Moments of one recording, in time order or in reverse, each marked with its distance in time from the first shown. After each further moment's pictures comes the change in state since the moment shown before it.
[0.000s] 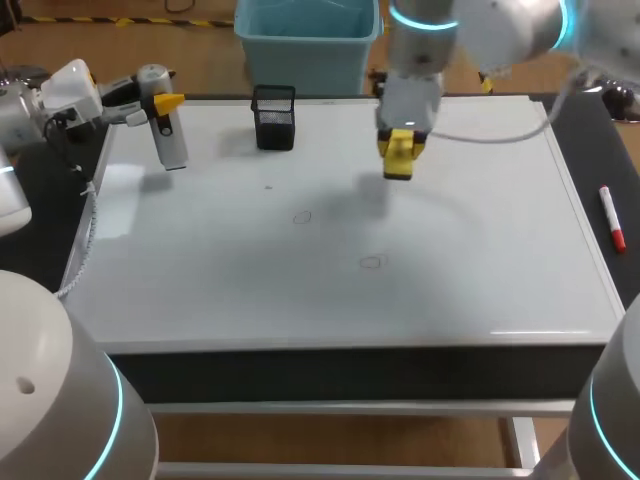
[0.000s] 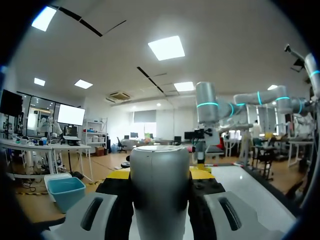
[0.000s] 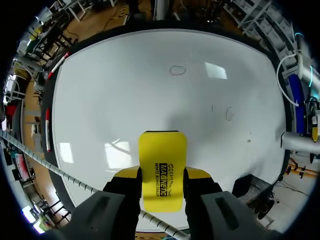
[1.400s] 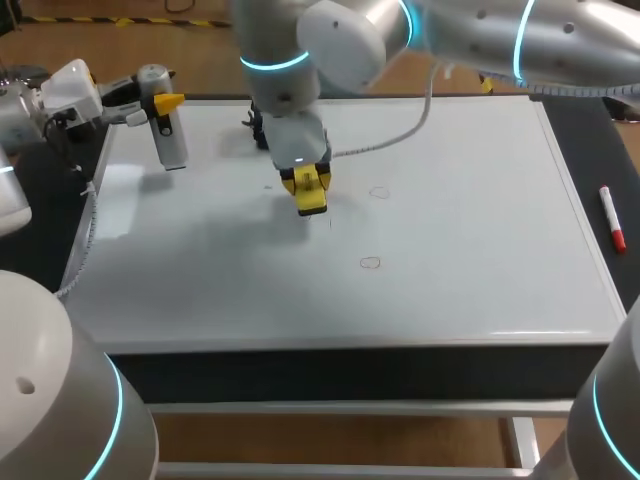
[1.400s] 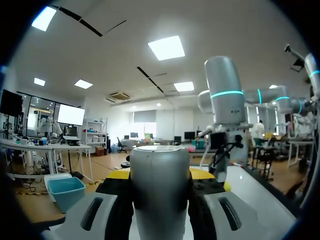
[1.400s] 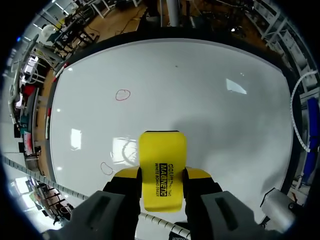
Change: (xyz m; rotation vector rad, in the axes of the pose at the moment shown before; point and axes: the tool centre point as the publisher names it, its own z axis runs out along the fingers) left arm 0.000 0.000 0.000 0.000 0.000 0.000; right arm -0.135 0.069 0.025 -0.024 0.166 -0.172
